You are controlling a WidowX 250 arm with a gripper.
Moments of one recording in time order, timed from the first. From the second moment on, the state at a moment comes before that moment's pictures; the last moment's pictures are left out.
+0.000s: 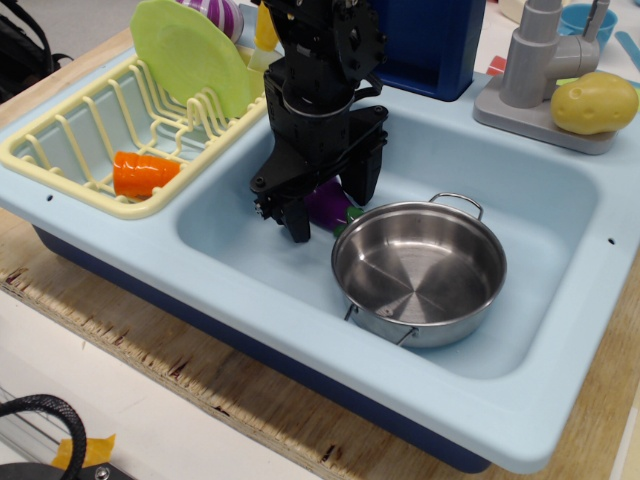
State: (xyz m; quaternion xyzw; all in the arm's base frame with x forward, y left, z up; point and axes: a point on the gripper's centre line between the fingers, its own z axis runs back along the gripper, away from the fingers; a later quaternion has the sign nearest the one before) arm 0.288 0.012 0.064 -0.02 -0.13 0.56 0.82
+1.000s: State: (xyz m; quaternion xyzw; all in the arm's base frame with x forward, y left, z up) arm 0.293 0.015 0.090 -0.02 -0.16 0.56 0.81
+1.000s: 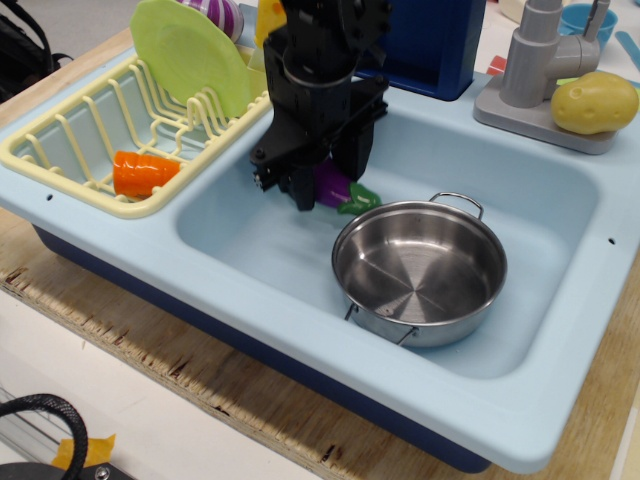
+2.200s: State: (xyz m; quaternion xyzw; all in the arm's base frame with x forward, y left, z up) arm 0.260 -0.058 0.117 -0.09 -0.16 0.48 0.86
